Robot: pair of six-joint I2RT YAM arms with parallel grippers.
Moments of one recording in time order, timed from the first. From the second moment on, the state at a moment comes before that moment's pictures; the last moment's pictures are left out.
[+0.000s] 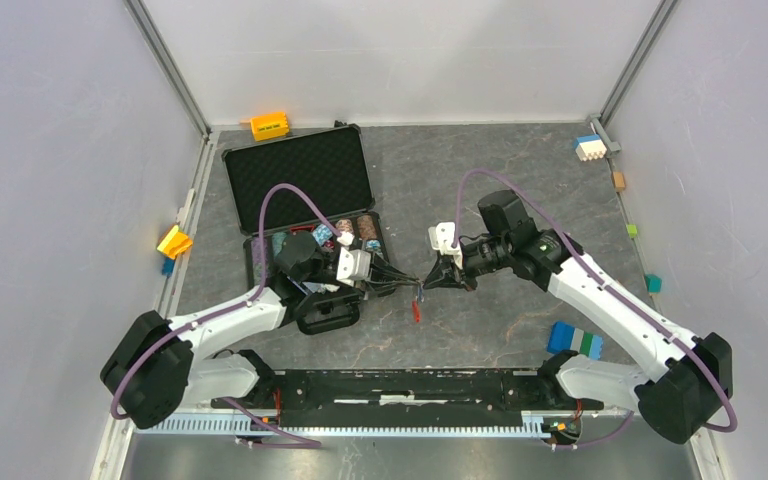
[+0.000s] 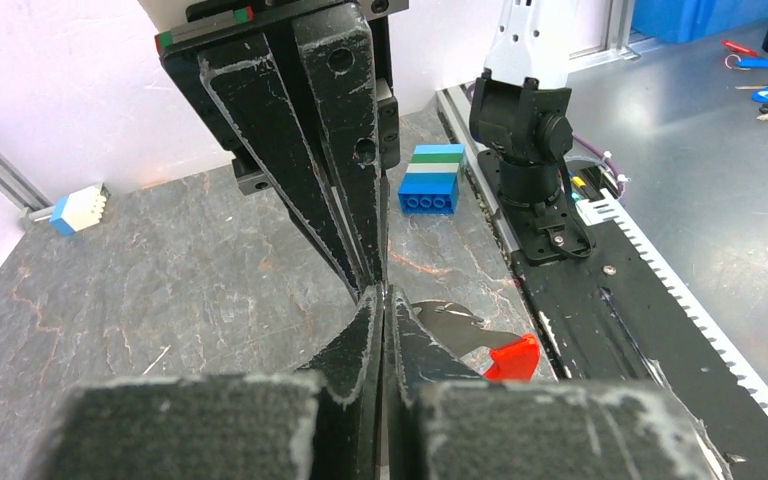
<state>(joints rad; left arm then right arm) -0.72 1.19 0.52 0.83 0.99 0.12 0.61 1.15 0.96 -0.58 -0.92 -0.72</state>
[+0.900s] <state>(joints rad) -0.72 1.20 0.52 0.85 1.03 0.10 0.61 1.11 0.95 -0.57 -0.94 -0.76</state>
